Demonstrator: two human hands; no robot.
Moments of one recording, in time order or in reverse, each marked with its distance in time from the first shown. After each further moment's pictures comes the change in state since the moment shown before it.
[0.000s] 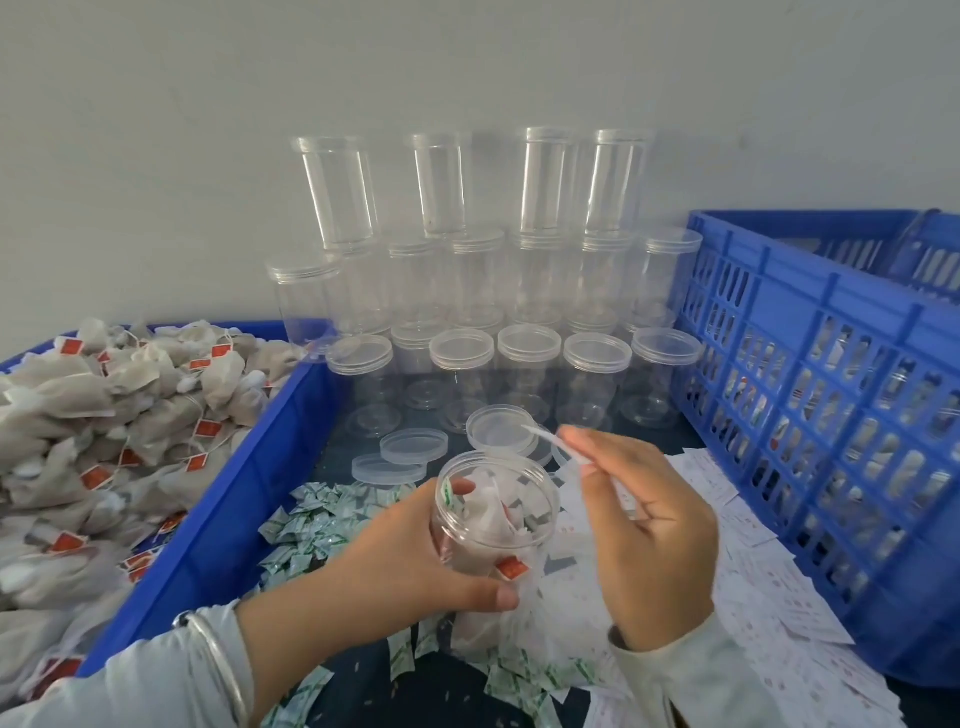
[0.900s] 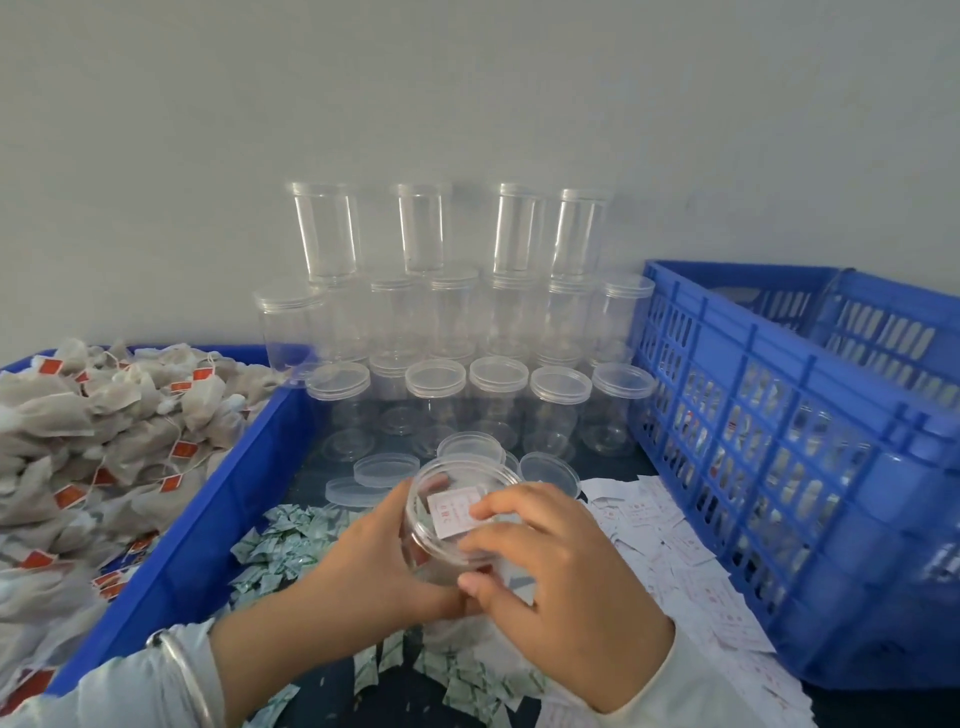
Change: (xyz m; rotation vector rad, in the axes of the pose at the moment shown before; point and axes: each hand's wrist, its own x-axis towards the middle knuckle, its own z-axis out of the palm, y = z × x) left_hand -0.014 0.024 0.006 0.017 0.125 0.250; right_hand 0.005 -0.034 -0.024 -0.349 -0.623 -0.275
